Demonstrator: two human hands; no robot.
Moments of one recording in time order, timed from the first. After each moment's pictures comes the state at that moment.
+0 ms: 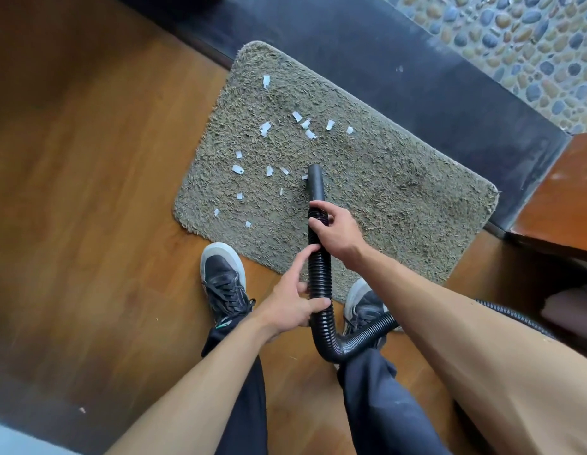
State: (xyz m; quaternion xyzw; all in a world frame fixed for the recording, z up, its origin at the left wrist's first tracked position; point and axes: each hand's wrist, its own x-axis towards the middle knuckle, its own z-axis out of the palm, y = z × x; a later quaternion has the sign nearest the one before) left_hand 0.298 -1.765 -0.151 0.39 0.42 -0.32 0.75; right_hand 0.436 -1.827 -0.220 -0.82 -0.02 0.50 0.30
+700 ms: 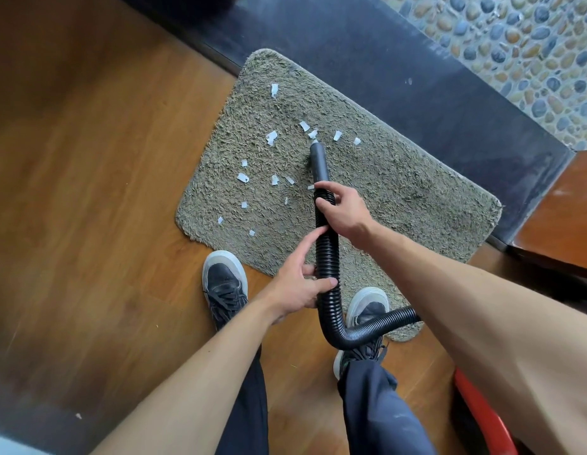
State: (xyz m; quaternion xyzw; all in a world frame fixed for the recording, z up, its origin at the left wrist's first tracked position) left_hand 0.333 -1.734 -0.164 0.38 0.41 -0.29 0.78; right_hand 0.483 -1.789 -0.229 -0.82 -0.04 0.50 0.28
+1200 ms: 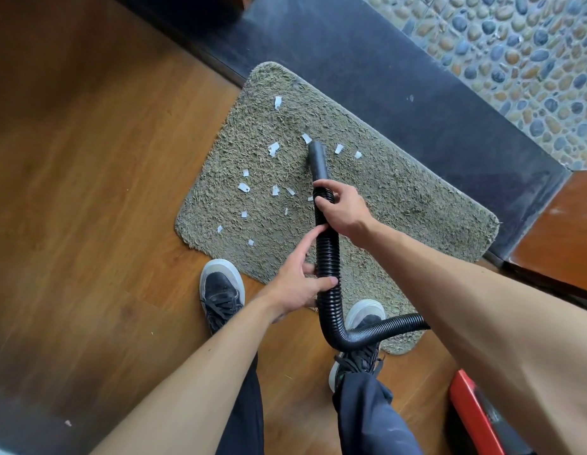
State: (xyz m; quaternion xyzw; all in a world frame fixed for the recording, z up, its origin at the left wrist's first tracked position) left_hand 0.350 -1.722 -0.170 0.38 0.42 -0.27 0.78; right_hand 0.503 -1.768 -0.224 -0.82 -0.06 0.50 0.26
